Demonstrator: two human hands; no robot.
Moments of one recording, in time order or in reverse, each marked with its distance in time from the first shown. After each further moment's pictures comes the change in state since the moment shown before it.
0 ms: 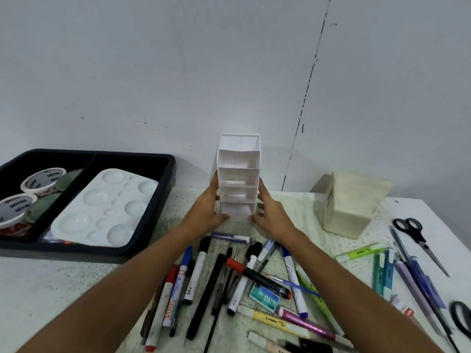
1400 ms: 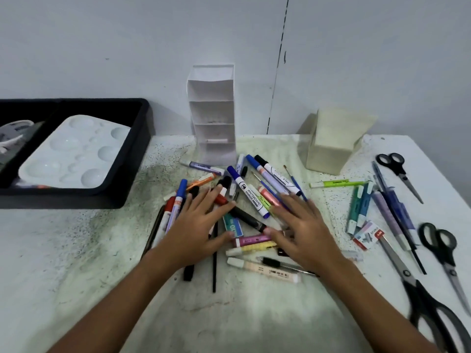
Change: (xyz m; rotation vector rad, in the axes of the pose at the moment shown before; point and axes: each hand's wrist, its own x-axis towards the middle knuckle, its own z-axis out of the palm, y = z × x) left_hand -0.141 0.017 0.048 0.442 -0.179 0.245; right_hand -0.178 0.067 -0.011 -0.558 0.137 -0.192
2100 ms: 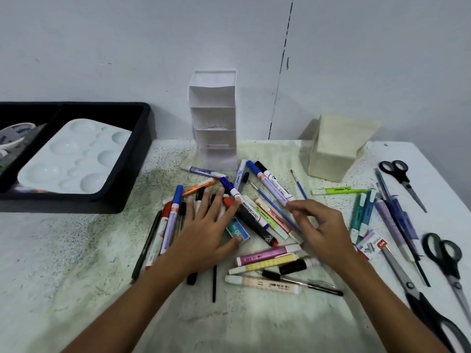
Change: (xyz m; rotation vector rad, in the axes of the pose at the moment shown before) left_hand 0.011 0.012 0.010 0.153 -0.143 -0.088; right_hand 0.011 0.008 -0.028 0.662 0.237 0.068
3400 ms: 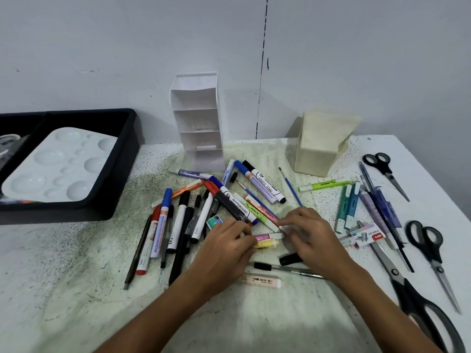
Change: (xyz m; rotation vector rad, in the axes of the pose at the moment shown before) left_hand -0.006 0.060 0.004 -0.189 0.356 0.343; right_hand -0.025 0.022 -0.008 -0.247 -0.131 -0.017
